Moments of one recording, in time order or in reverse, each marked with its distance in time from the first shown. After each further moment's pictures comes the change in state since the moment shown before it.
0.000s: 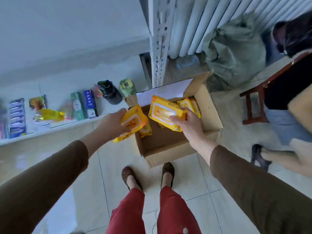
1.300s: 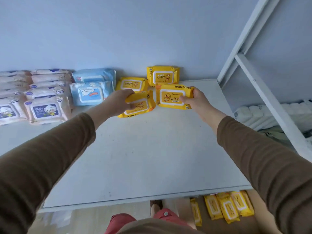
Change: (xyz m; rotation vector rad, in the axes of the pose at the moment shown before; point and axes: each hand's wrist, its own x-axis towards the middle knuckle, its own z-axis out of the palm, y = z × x) left_hand 0.119 -0.231 -0.512 -0.073 0.419 0.137; right_hand 0.203 -0.472 0.324 -0.151 -0.163 -0.390
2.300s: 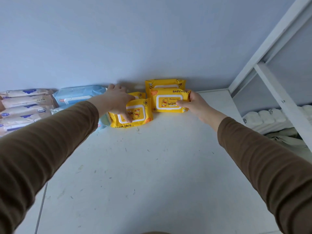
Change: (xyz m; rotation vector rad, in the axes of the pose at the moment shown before) left_hand 0.151 -0.033 -0.020 0.760 -0.297 0.156; right_hand 0.126 0.011 0.012 0.021 -0.150 0.081
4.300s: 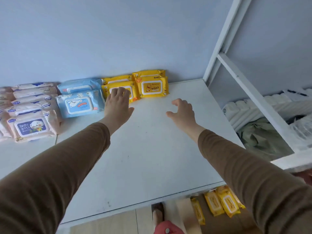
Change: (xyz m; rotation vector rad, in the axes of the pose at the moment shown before) left_hand -0.109 0.107 0.029 -0.314 0.617 -0.191; right_hand -0.159 0.025 0.045 -0.660 0.399 -0.066
